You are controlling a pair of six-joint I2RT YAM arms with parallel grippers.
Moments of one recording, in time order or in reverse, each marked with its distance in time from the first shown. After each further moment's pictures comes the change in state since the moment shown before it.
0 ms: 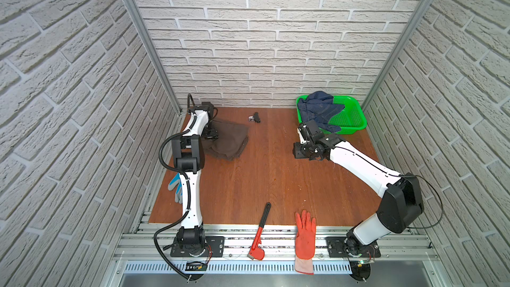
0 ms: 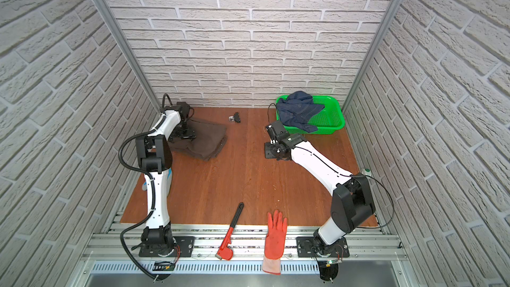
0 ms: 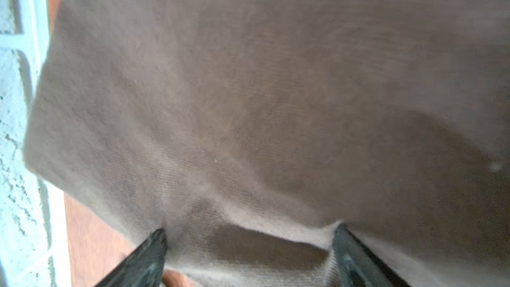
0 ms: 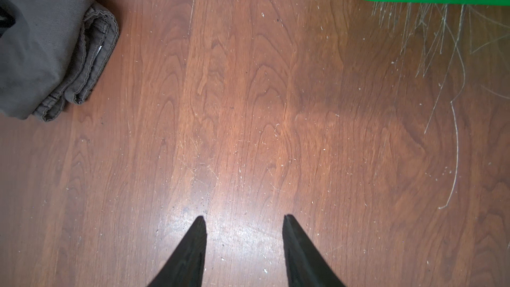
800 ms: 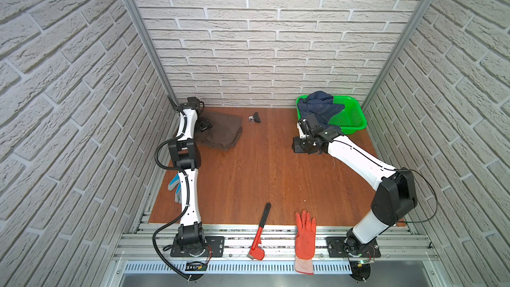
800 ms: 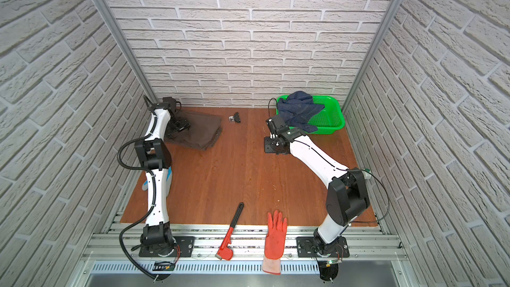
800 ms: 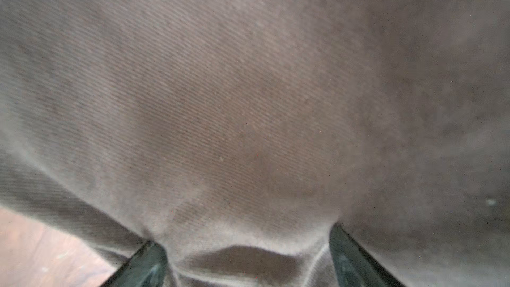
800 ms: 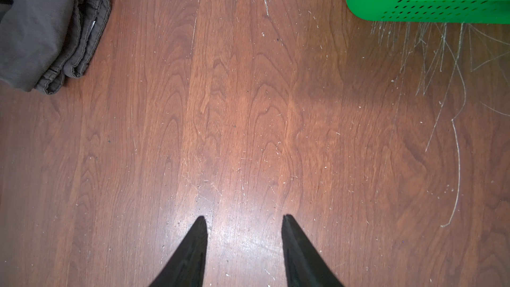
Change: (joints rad) left arm 0.090 0.210 0.389 -0.032 0.257 -0.270; right arm -0.030 0.069 0.092 -0.019 -0.017 -0.004
